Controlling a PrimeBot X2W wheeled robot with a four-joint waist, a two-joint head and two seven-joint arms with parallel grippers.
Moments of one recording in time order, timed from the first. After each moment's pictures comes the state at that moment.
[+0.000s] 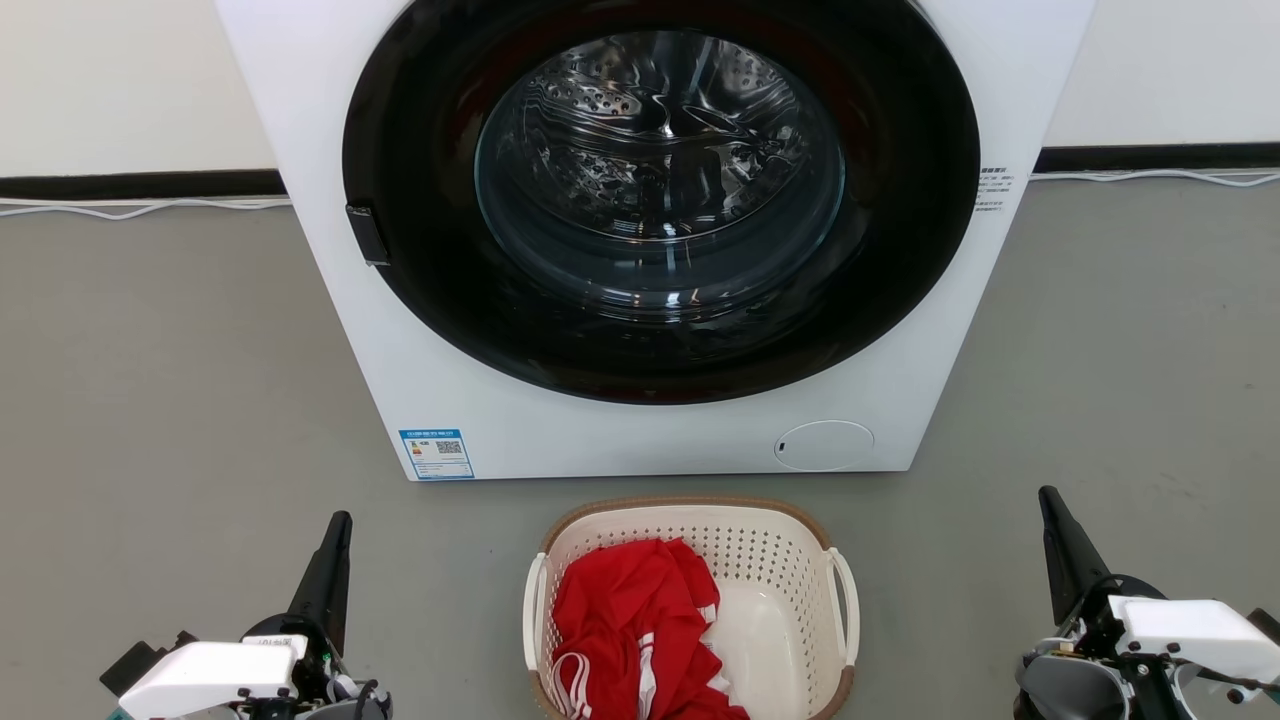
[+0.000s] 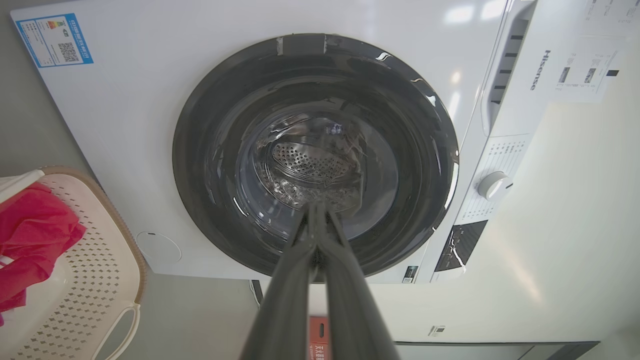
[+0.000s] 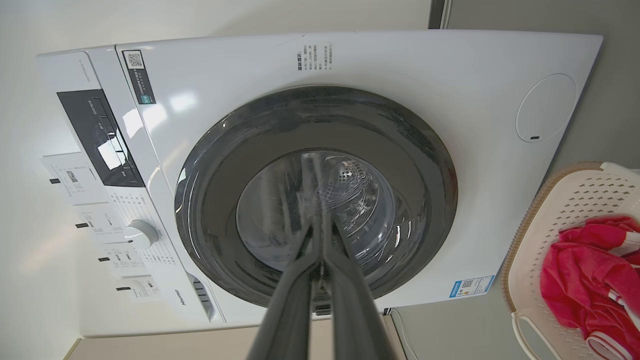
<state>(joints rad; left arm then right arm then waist) -0.05 0.04 0.08 0.27 -1.62 -0.12 0.11 -0.08 -0.05 -0.13 0.28 1.60 0.12 0.11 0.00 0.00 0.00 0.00</state>
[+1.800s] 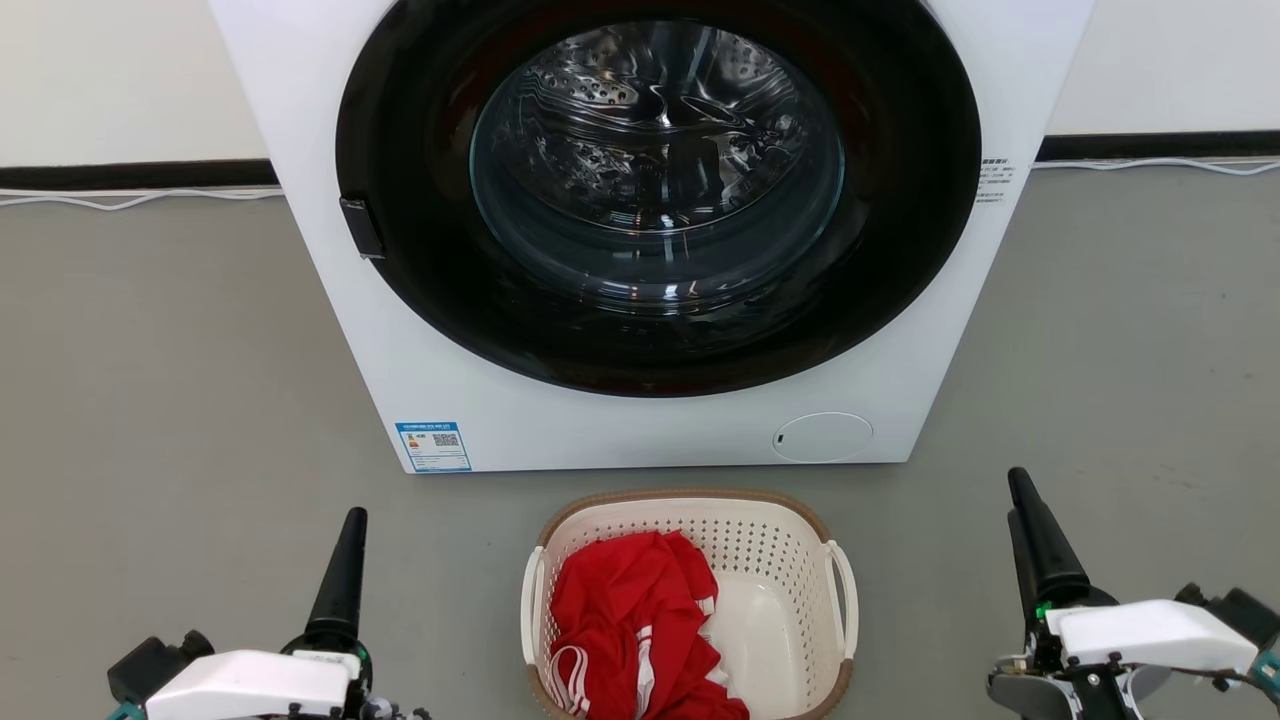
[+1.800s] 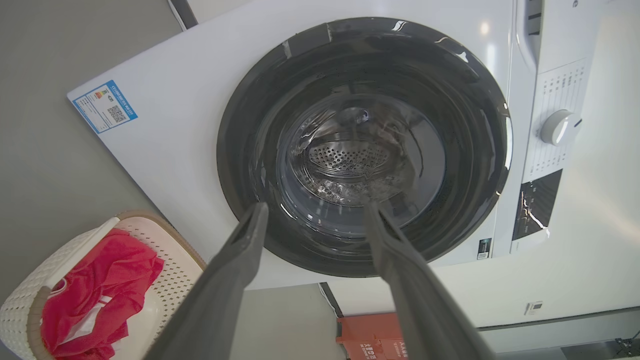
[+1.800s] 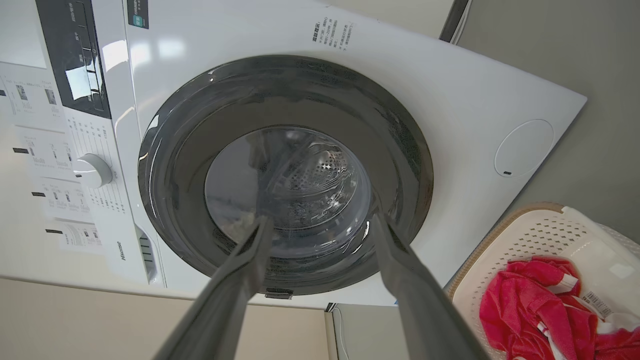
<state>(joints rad) -0.02 0.03 0.04 0.24 -1.31 -0.12 0.00 -0.05 -0.06 -0.03 0.22 1.36 0.12 0.00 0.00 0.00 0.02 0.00</state>
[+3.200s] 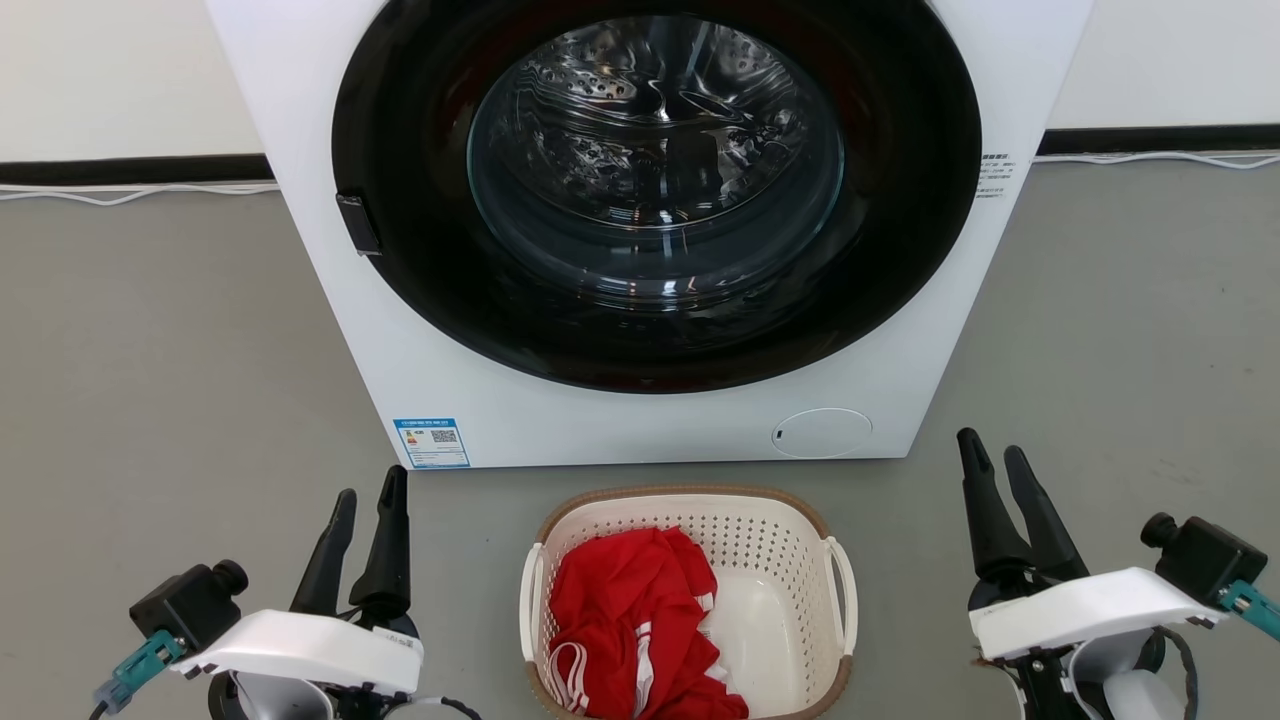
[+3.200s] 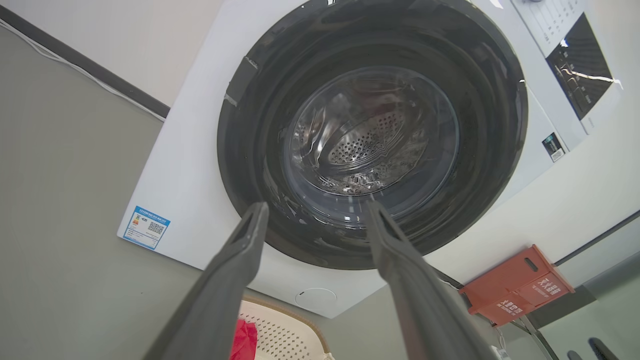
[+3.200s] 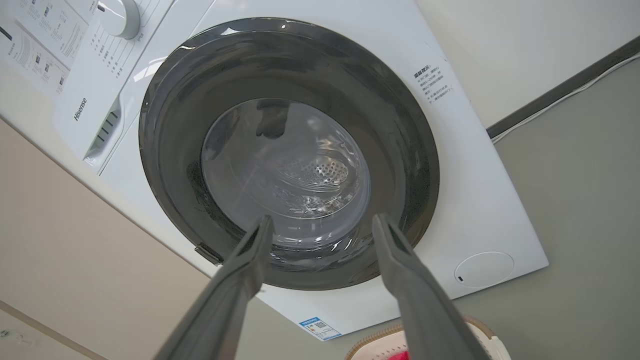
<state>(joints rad) -0.05 0.04 -0.01 0.19 -0.75 -0.12 -0.12 -0.09 -0.09 0.06 0.18 0.77 0.12 -0.11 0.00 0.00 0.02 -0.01</state>
